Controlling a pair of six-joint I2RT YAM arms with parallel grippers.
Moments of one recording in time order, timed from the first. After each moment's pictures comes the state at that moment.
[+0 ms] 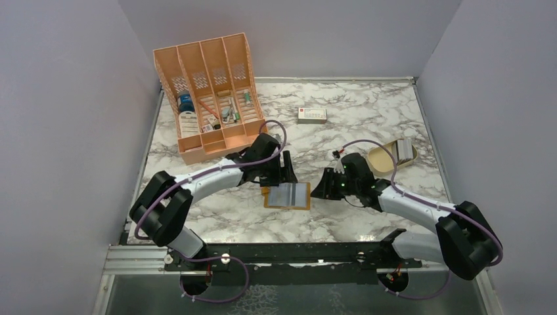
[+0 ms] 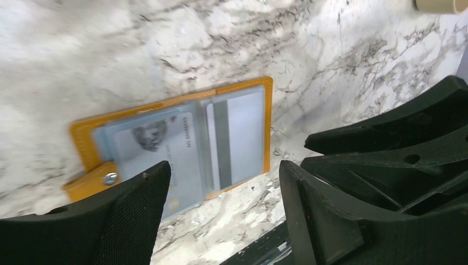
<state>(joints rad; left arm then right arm) -0.73 1.55 0.89 -0.25 0.22 -0.81 0.58 1.22 0.47 -0.01 -0.32 0.66</state>
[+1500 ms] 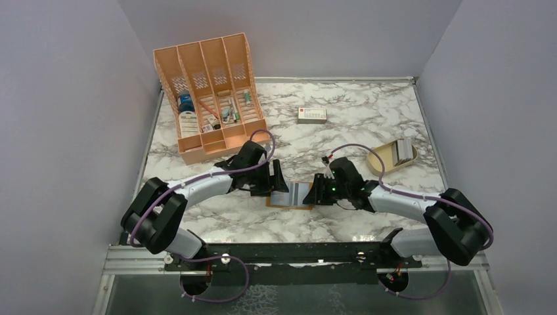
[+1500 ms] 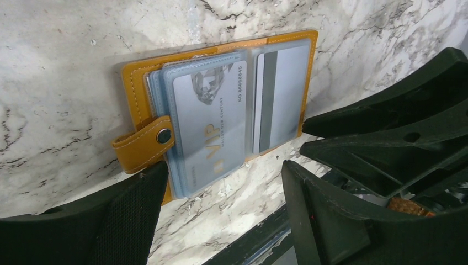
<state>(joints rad) -0.63 1.46 0.73 -0.20 0.36 -0.76 0.69 1.32 0.47 0.06 -0.31 0.72</state>
